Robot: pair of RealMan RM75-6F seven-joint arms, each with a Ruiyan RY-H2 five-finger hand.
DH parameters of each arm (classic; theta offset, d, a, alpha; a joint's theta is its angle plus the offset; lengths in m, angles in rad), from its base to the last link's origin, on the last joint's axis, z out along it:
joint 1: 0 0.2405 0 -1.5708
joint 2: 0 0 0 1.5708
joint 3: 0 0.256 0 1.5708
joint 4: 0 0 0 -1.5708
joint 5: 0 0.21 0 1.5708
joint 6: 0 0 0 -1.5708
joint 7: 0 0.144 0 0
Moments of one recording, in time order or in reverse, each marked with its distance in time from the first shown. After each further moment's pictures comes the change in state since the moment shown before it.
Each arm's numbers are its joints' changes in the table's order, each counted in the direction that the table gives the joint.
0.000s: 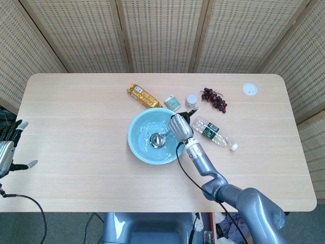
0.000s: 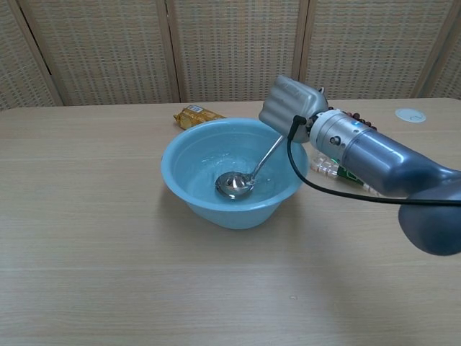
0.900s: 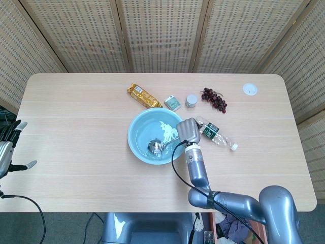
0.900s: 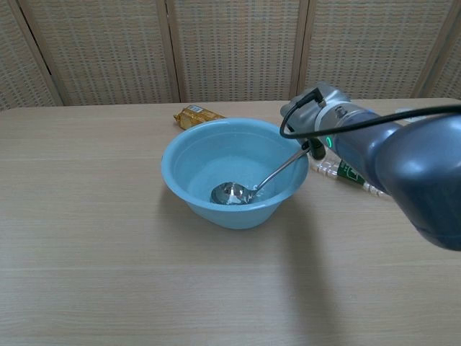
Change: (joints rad) left arm 0.008 0.010 0.005 0.004 0.021 -0.013 -0.025; right arm -0.078 0.134 0.403 0.591 0.553 -0.082 -0.266
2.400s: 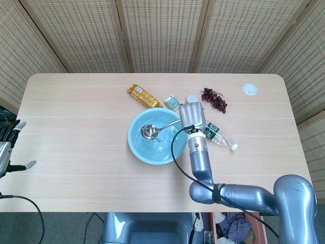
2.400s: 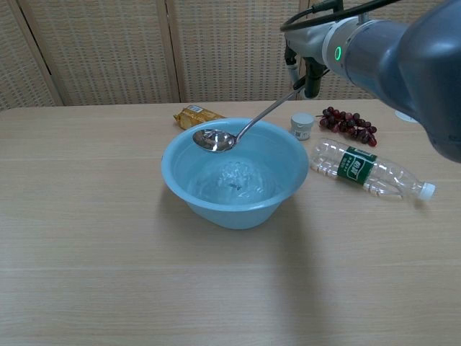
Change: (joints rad) left arm 0.006 0.010 0.002 -0.003 0.015 -0.006 -0.034; right arm 0.113 0.178 0.030 0.200 0.092 -0.148 0.240
